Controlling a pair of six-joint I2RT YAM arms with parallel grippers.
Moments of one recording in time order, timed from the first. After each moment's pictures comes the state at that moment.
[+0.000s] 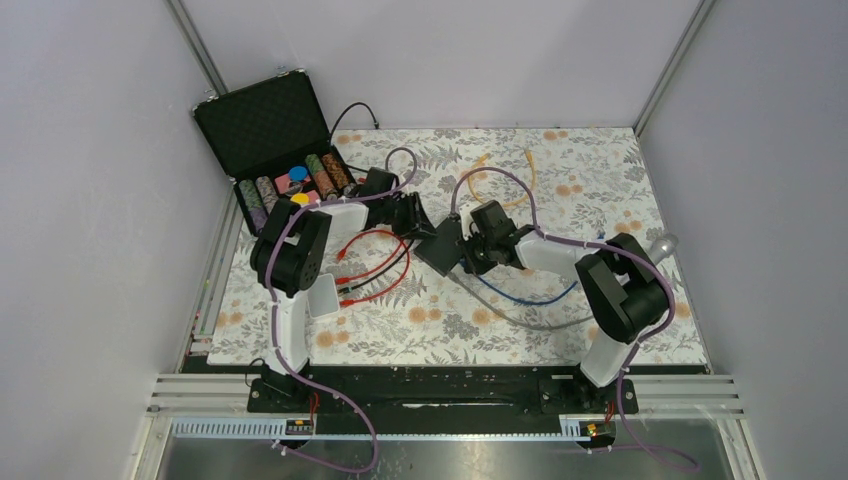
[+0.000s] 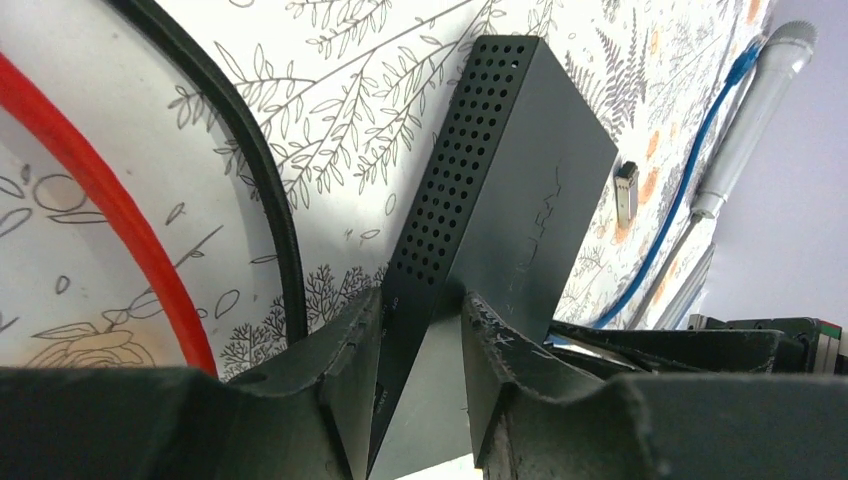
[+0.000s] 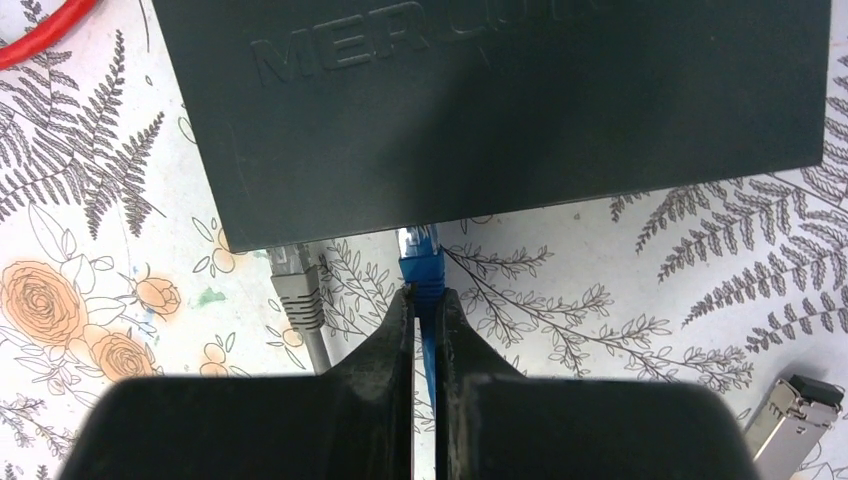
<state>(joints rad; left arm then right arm) -0.40 2.09 1.29 -0.08 0.62 -0.61 0.60 1.74 0.93 -0.16 -0.16 0.02</state>
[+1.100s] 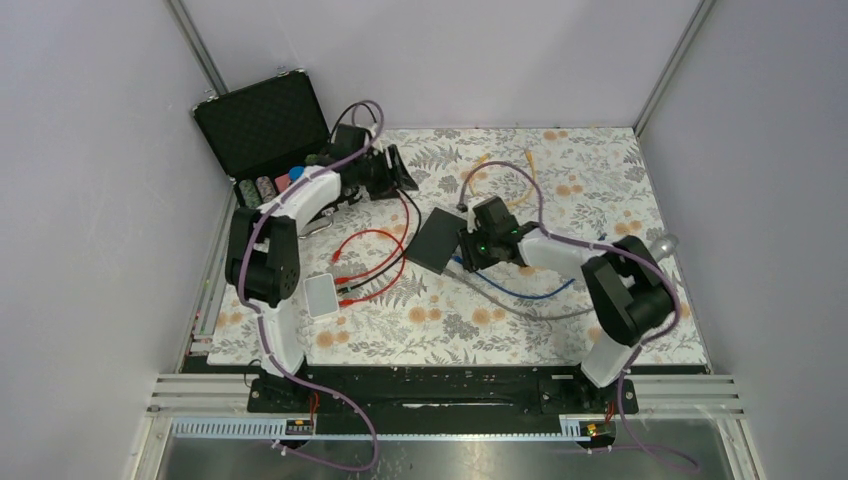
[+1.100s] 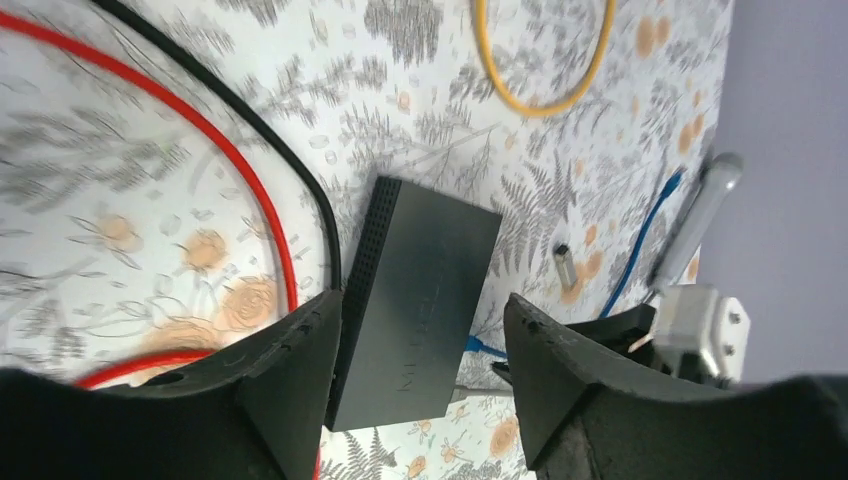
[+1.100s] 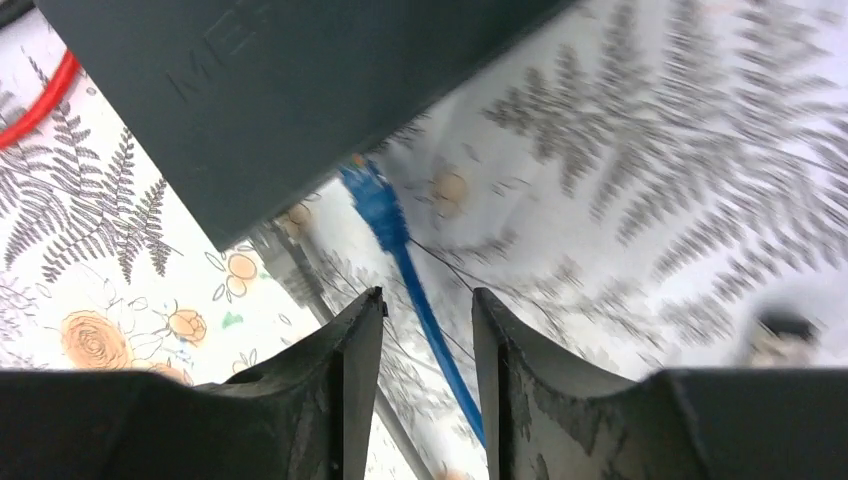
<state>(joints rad) -0.30 1.95 1.48 -0.35 0.48 -0.57 0.59 1.75 0.98 -0.20 -0.11 0.15</state>
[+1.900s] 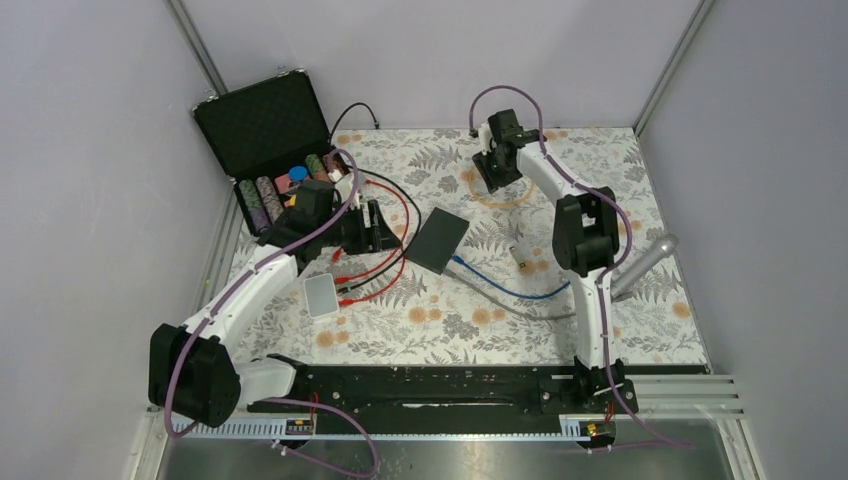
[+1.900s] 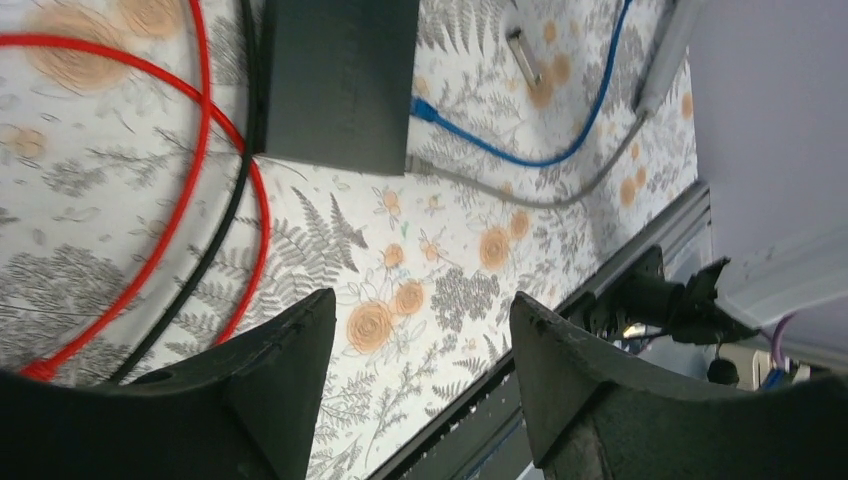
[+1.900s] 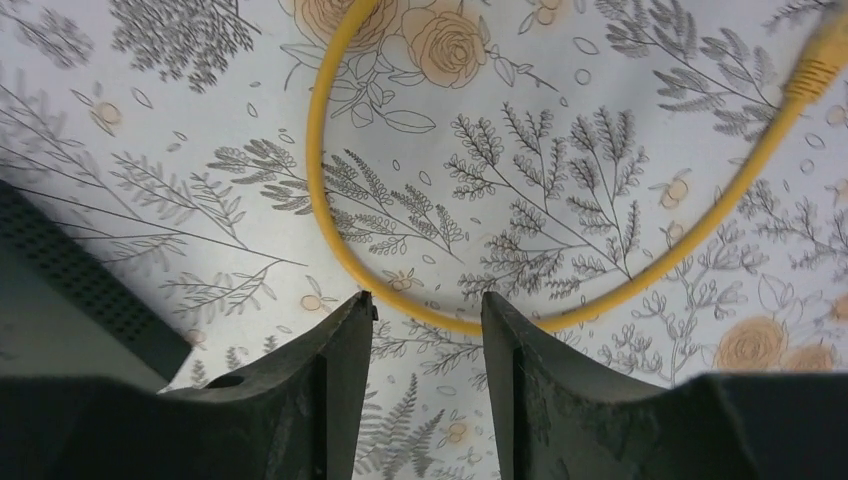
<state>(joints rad) -0.31 1.23 0.93 -0.39 0.53 -0.47 0.31 2.26 1.96 -0.71 0.00 -0.15</state>
